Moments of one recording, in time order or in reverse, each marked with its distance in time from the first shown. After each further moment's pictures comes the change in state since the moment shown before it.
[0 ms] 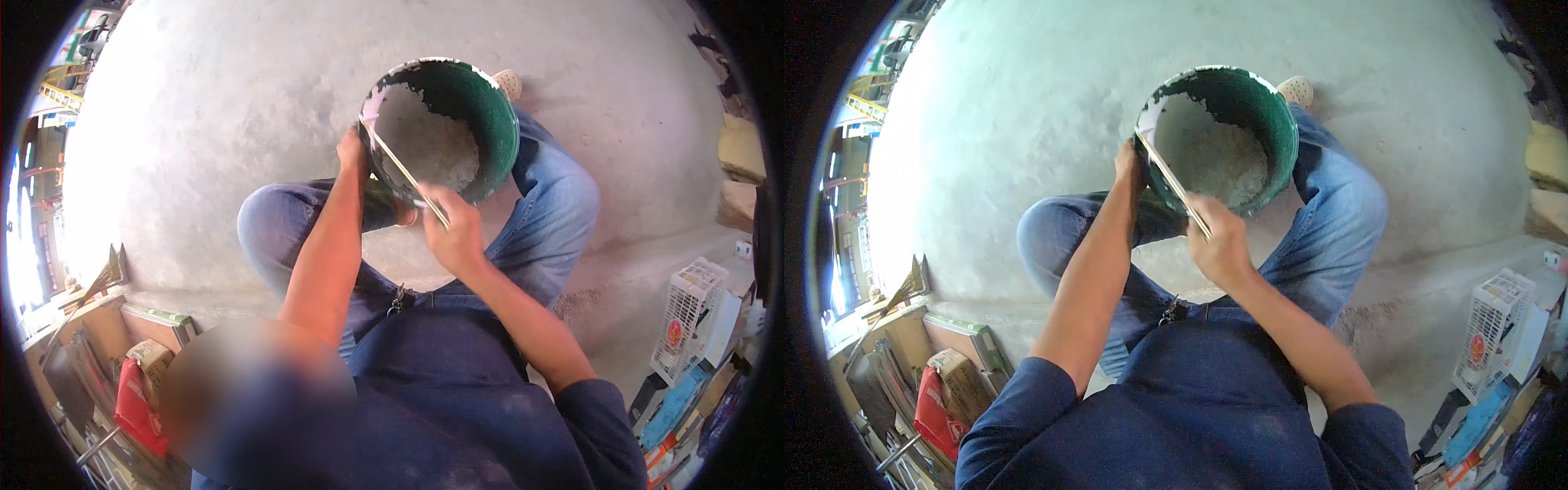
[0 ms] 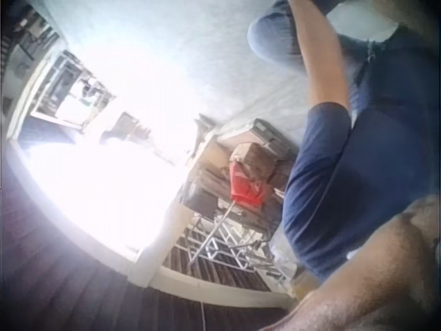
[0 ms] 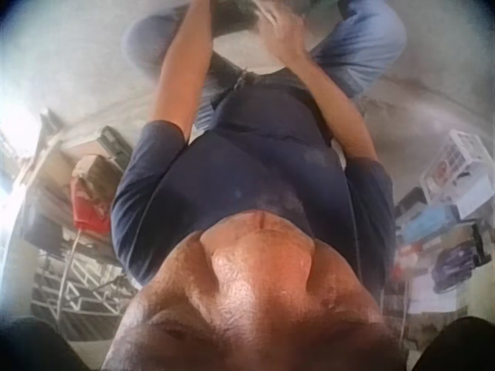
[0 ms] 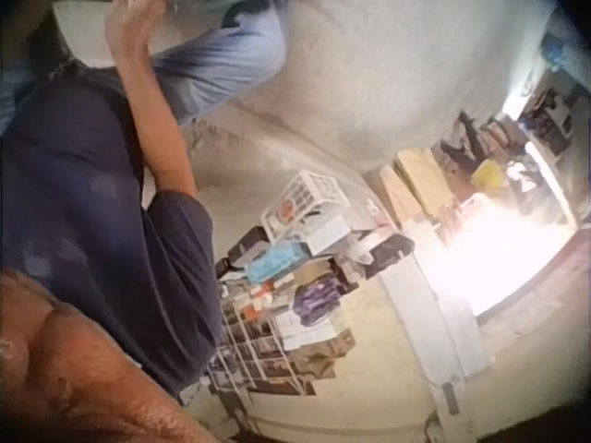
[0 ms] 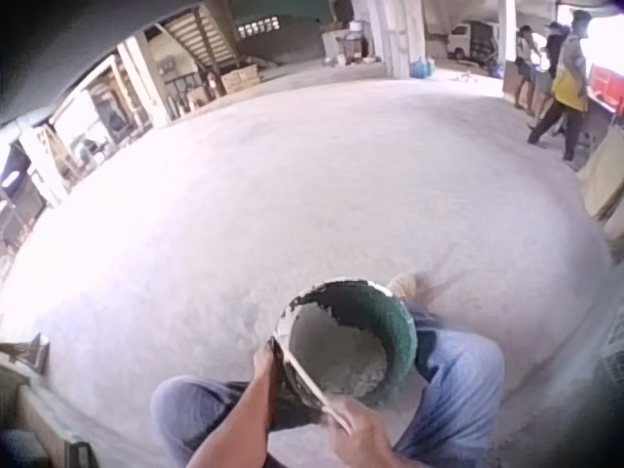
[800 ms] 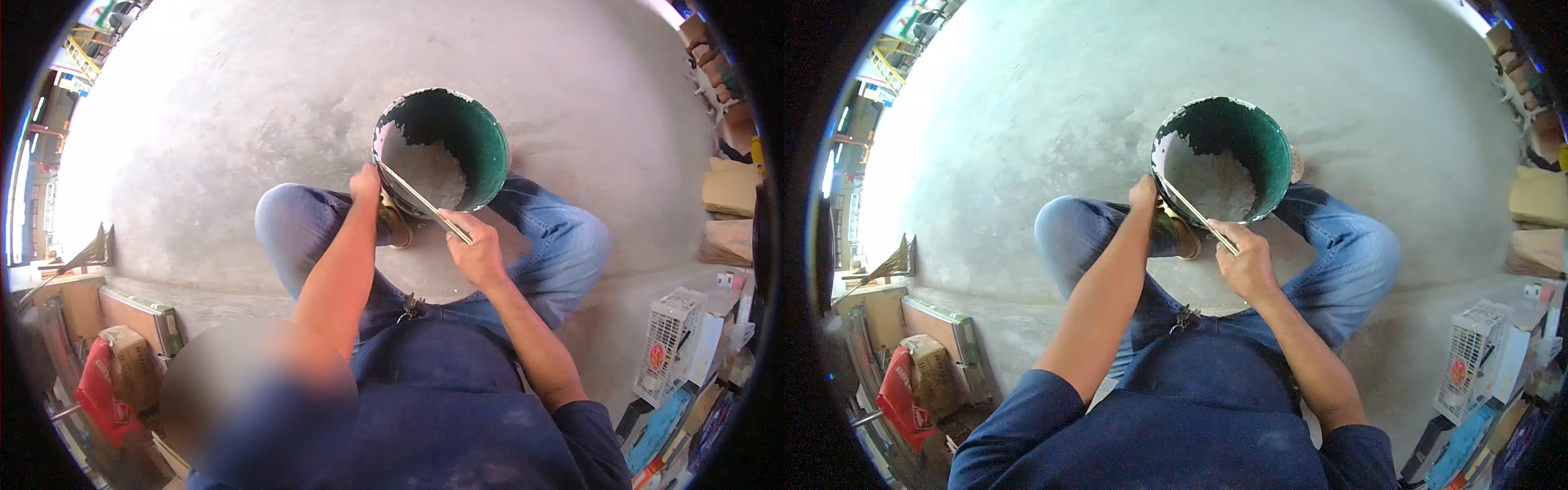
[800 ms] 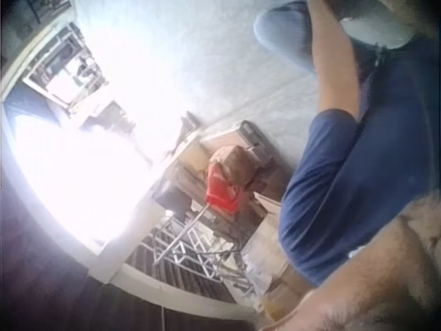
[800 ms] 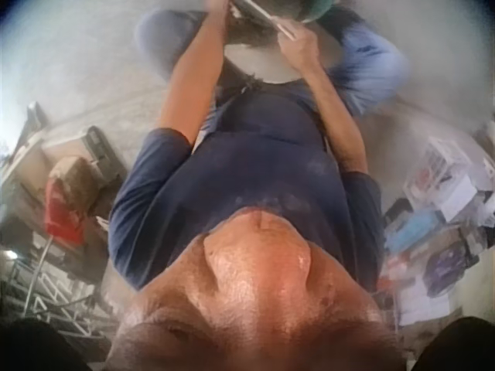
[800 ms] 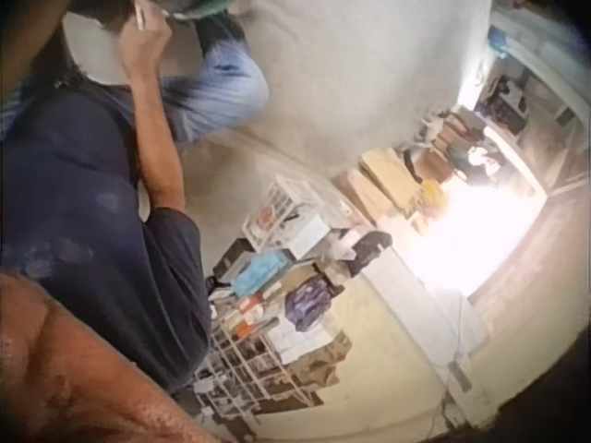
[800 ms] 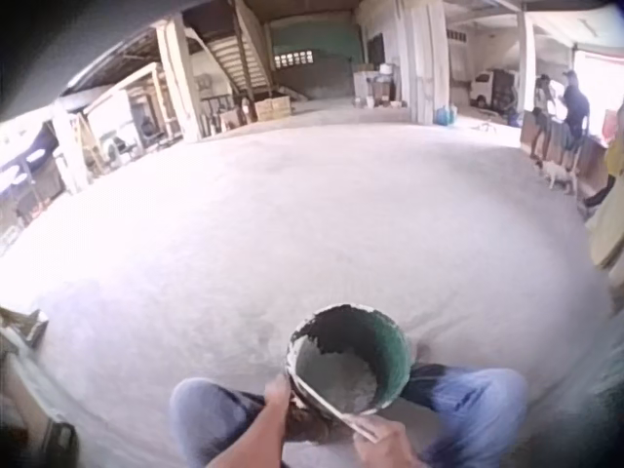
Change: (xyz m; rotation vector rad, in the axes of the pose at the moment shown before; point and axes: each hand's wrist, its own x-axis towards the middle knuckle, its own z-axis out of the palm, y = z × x) left_hand -0.022 -0.031 0.002 0.129 0.173 -0.406; right_hand -0.011 -0.016 -0.038 -0.034 -0.181 0.149
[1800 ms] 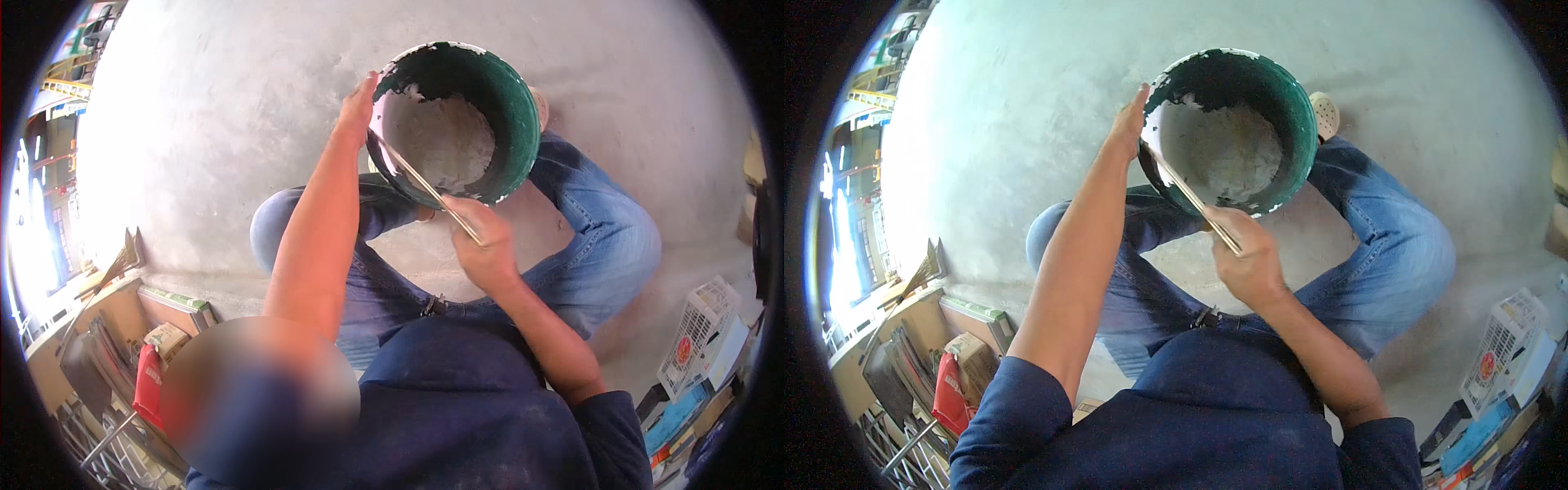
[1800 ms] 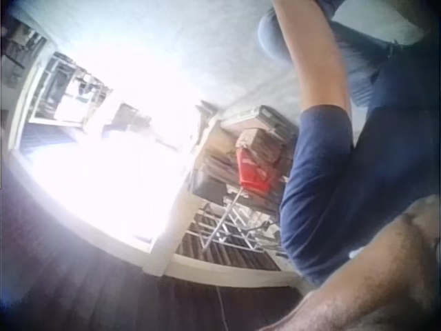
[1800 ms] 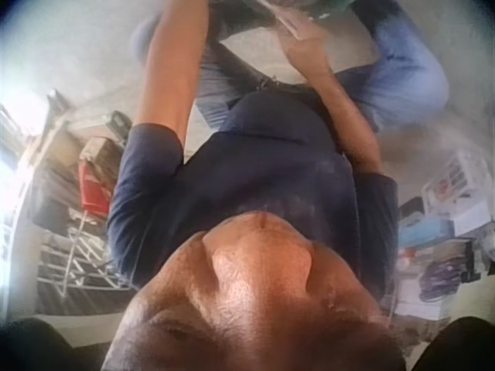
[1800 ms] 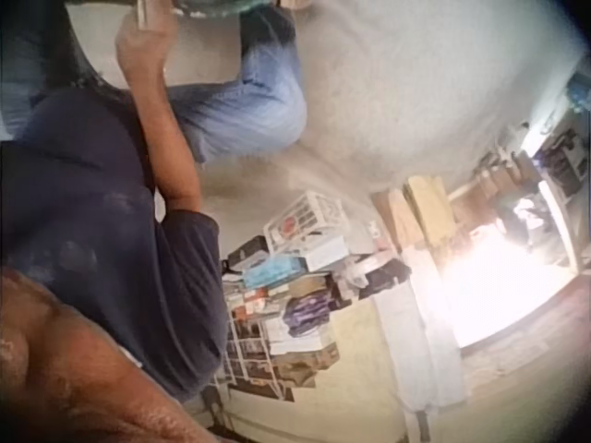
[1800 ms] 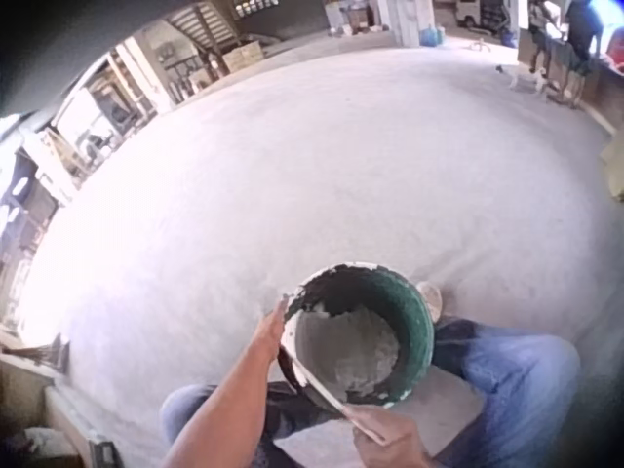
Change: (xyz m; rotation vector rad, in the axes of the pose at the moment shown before) left_hand -0.026 0.114 0.000 0.111 -0.404 0.357; right_hand 0.025 0.023 0.015 0.196 0.121 -0.004
